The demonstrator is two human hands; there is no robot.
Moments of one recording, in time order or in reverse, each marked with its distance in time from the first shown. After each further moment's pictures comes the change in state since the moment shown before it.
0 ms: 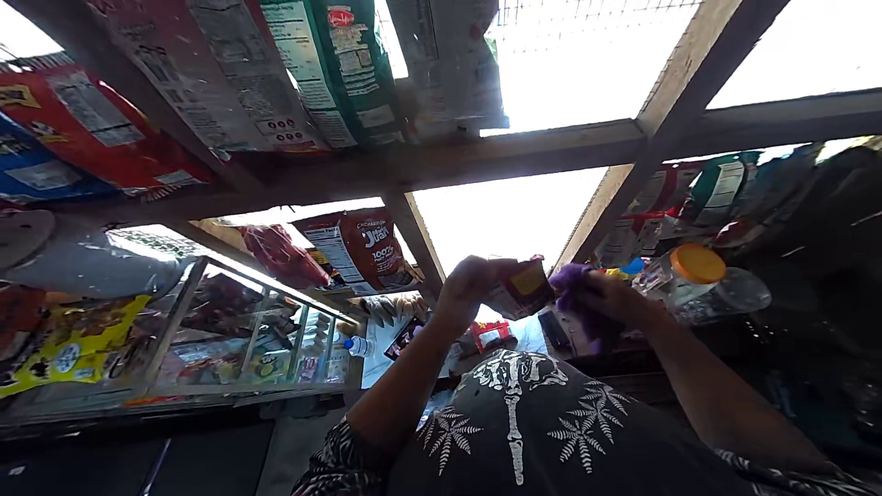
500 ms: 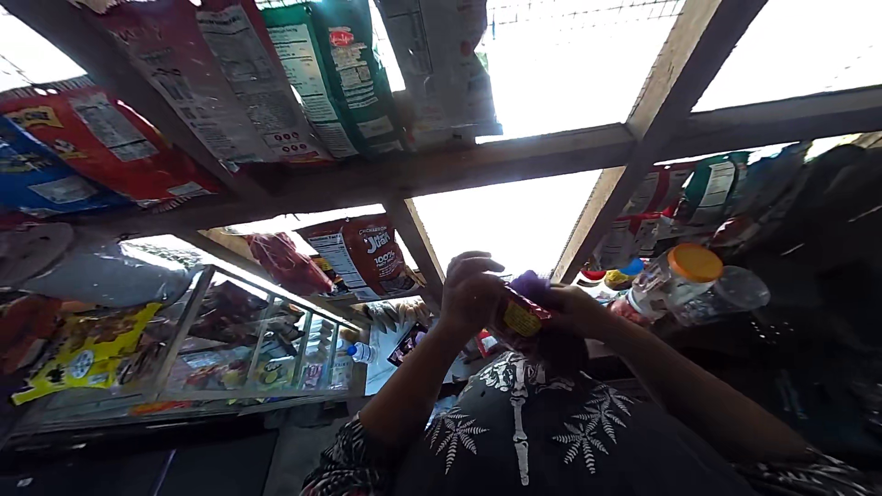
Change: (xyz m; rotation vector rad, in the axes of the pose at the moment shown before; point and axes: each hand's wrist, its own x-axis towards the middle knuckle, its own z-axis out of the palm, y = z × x) left_hand 0.008 -0.002 0.005 0.579 0.128 0.779; right_hand 0.009 -0.081 0.036 0.146 -0.038 -0.152
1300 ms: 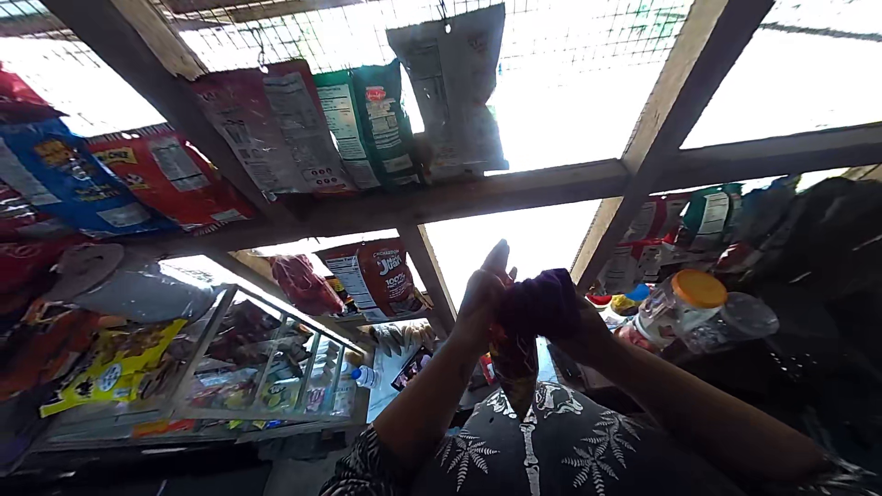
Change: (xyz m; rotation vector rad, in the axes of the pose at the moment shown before) left_hand 0.018 0.024 -0.001 -0.953 -0.016 -0.644; right_hand 0.013 -0.061 0.010 0.146 0.407 -0.420
